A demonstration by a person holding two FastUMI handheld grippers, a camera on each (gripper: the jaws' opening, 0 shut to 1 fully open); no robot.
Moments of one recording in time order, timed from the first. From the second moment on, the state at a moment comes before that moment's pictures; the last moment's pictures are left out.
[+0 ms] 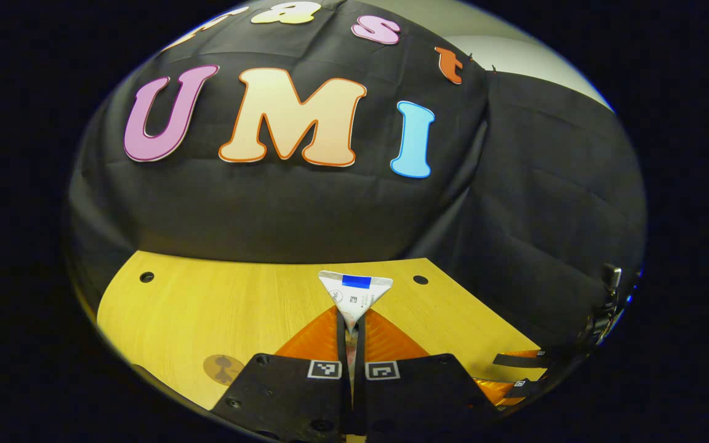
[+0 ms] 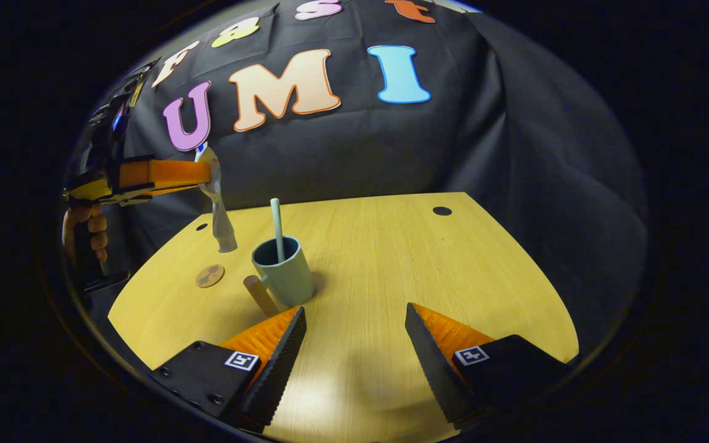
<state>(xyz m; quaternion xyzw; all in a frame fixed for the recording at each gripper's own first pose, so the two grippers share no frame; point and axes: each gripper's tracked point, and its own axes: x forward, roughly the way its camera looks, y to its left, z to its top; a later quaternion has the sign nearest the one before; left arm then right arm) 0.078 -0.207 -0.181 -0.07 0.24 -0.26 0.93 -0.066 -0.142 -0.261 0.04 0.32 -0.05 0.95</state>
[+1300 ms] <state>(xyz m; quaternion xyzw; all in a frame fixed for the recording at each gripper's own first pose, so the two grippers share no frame) 0.059 -0.218 -0.269 -0.05 0.31 -0.17 0.94 -0.059 -0.161 -0.264 0.04 0.33 -0.01 0.94</state>
